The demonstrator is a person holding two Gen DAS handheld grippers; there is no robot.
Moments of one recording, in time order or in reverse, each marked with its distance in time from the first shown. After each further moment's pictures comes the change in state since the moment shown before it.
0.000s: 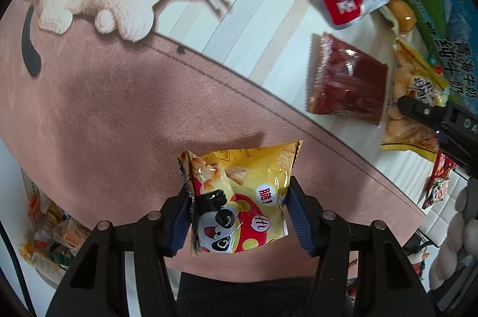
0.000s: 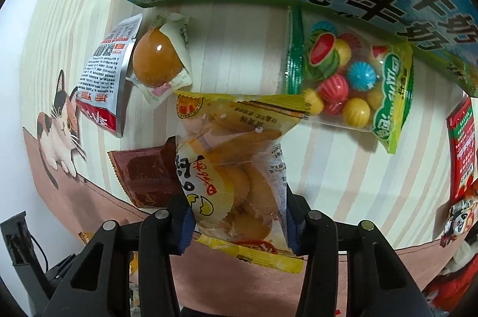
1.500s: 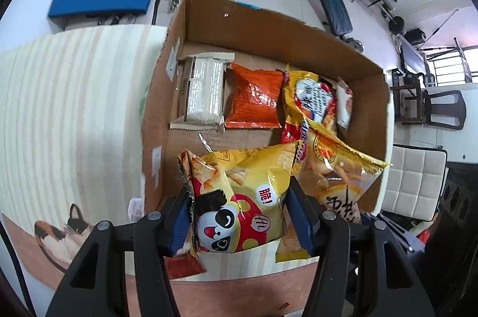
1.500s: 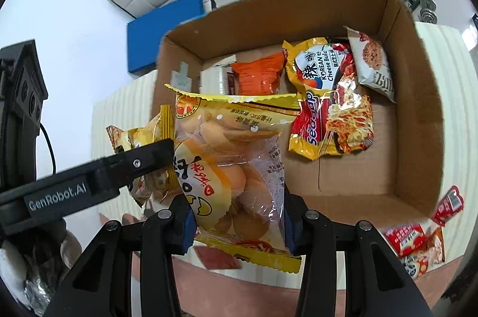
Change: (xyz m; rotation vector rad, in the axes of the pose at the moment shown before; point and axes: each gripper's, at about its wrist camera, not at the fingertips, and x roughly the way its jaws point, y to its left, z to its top) left arm -0.157 -0.266 0.184 0.437 -0.164 -0.080; right arm -0.206 -0.101 0.076 0.160 -0.327 0.243
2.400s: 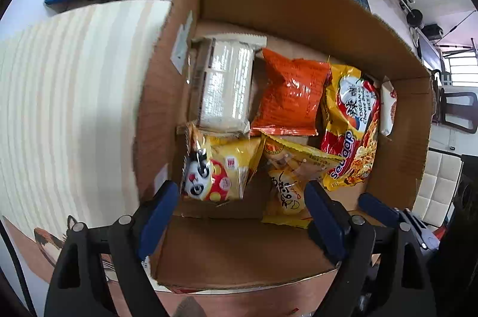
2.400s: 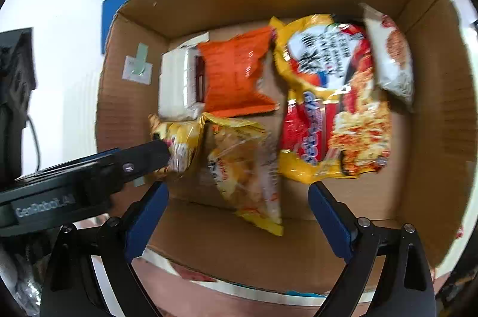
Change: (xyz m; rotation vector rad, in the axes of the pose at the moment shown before) left arm 0.043 0.021 0.016 -0.022 0.060 0.057; right arm 0.069 0.000 0.042 -0.027 0.087 -0.118
